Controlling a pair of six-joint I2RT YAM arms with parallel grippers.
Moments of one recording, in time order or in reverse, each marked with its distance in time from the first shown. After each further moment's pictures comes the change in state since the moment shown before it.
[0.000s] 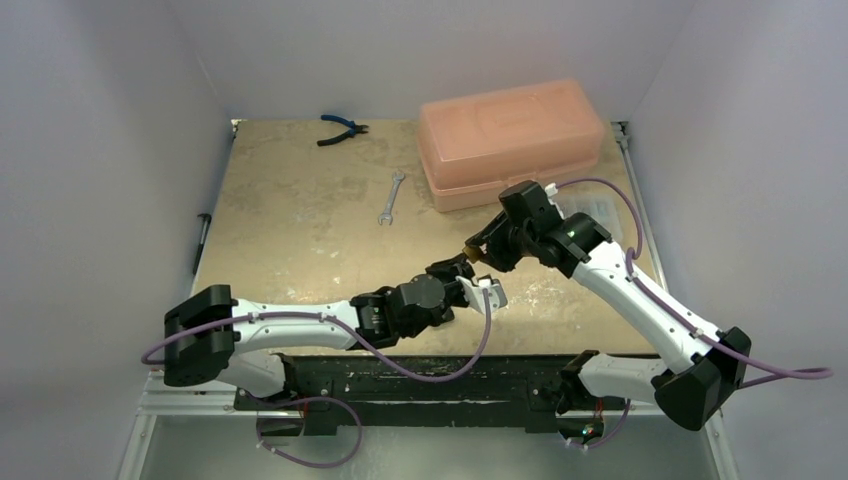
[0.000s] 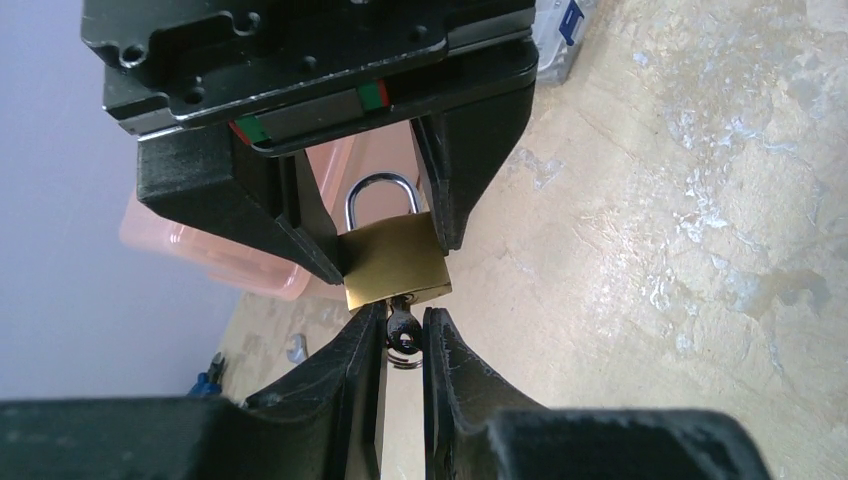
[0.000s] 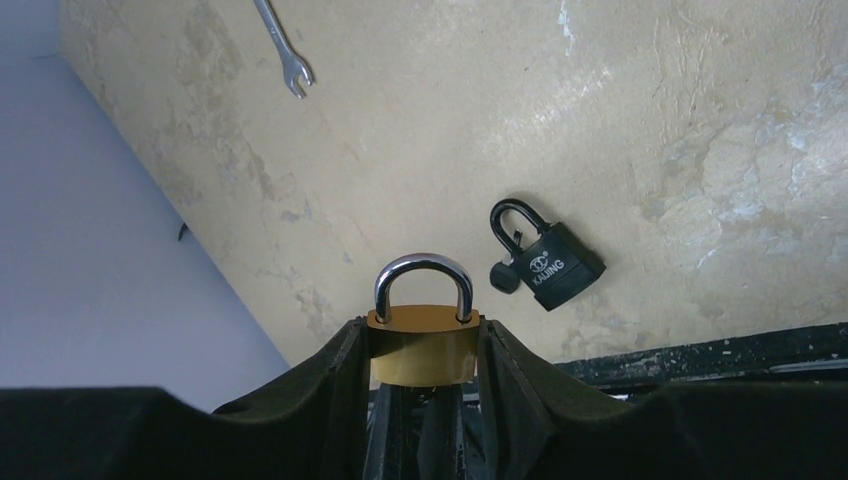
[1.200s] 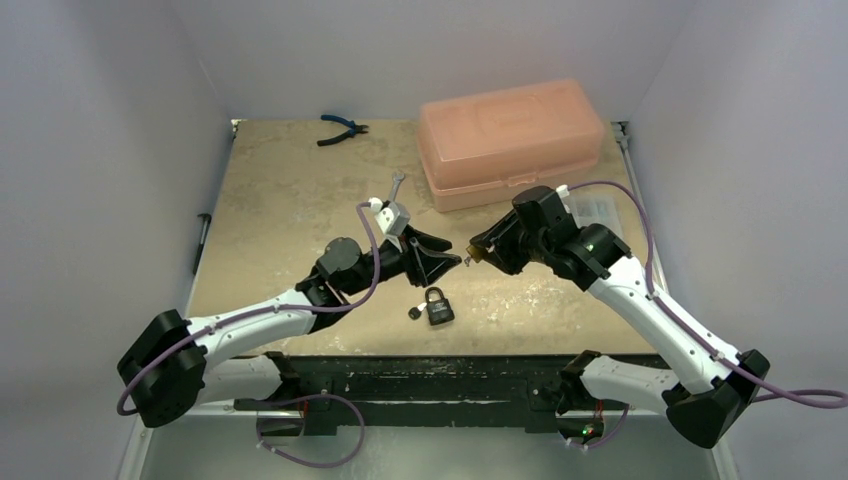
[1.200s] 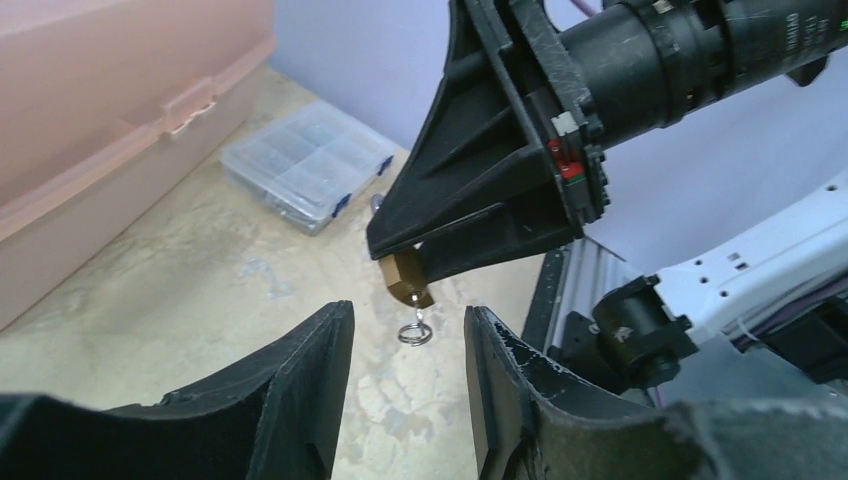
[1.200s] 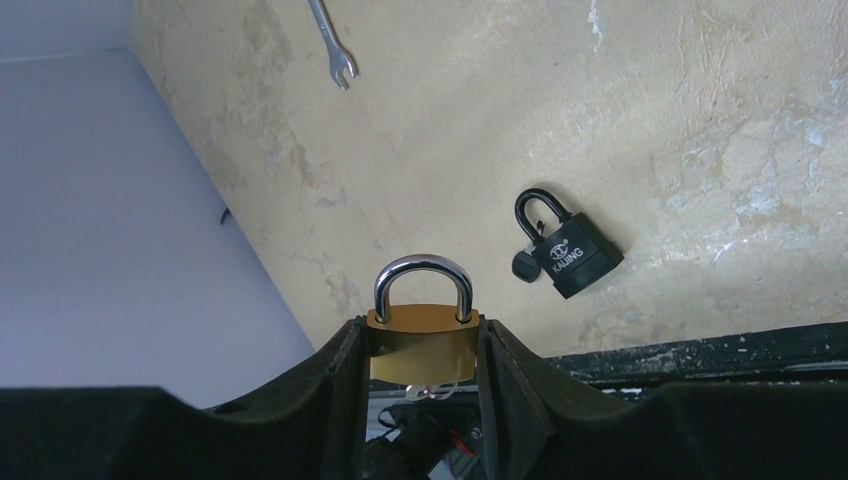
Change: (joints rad) left arm 0.426 -0.234 -0.242 0.332 0.752 -1.054; right arm 0.007 -0.100 -0.018 0.002 0.012 0.008
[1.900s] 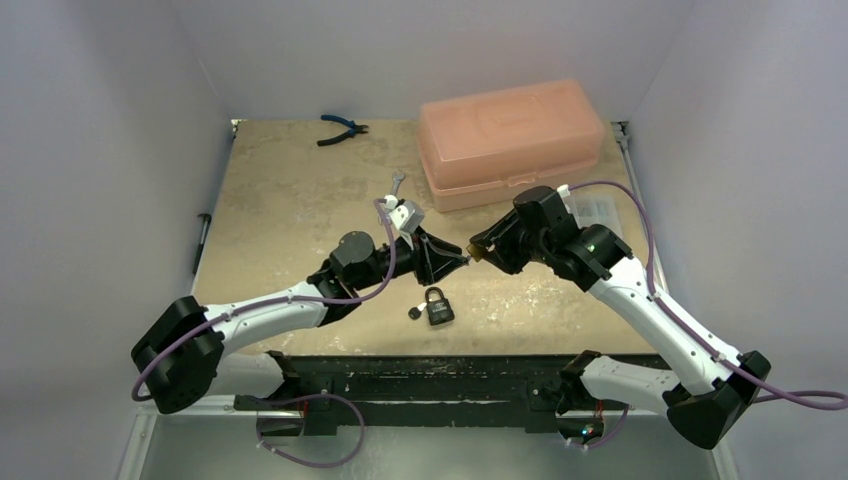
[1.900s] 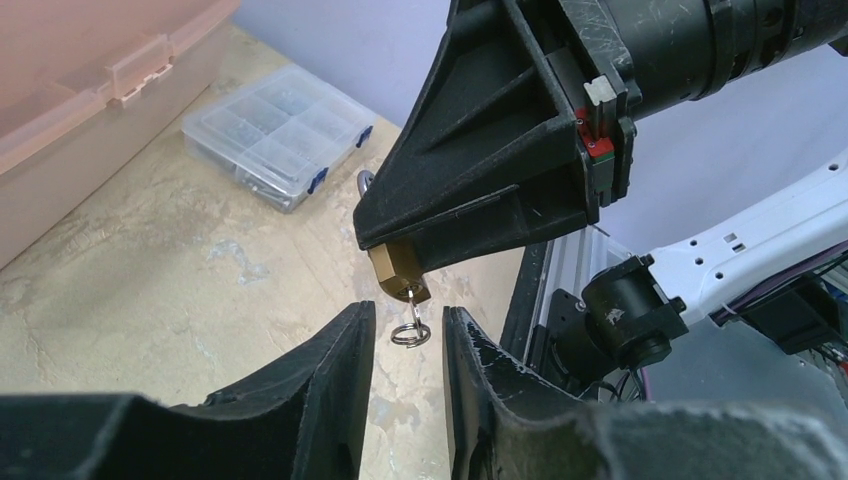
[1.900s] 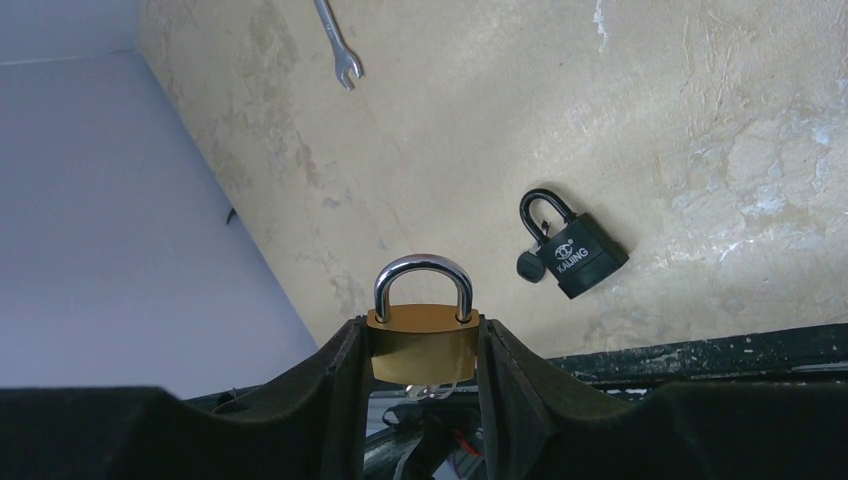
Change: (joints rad) left arm 0.000 0.098 0.047 0.000 0.063 -0.019; right arm 0.000 -0.008 0.000 0.006 0.001 0.006
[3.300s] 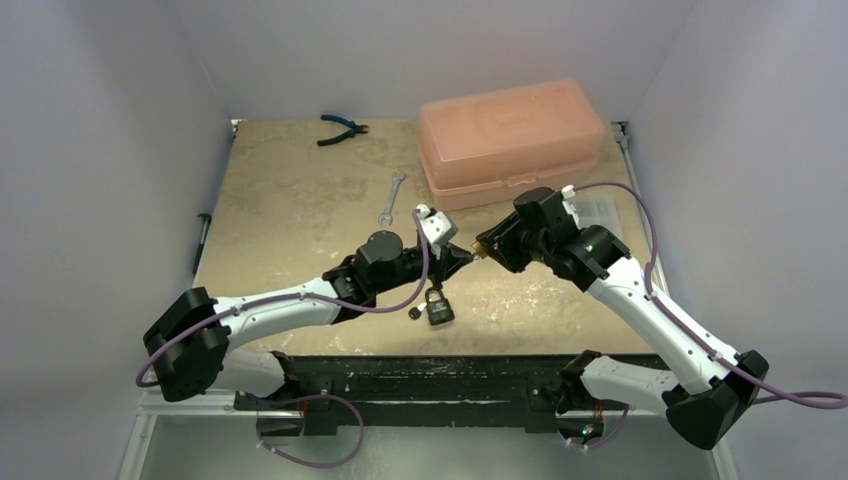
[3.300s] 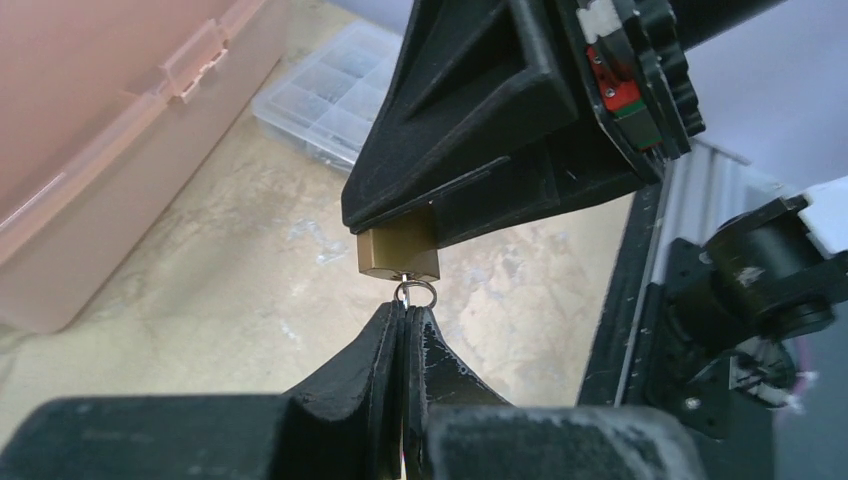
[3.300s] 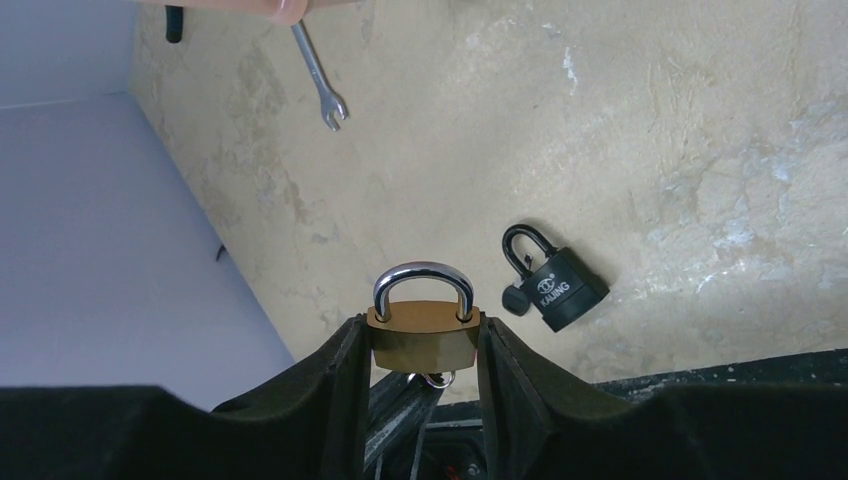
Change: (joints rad) left arm -0.090 0.067 0.104 -0.170 -0.144 0.237; right arm -0.010 0.000 -0.029 0.024 0.047 -0.003
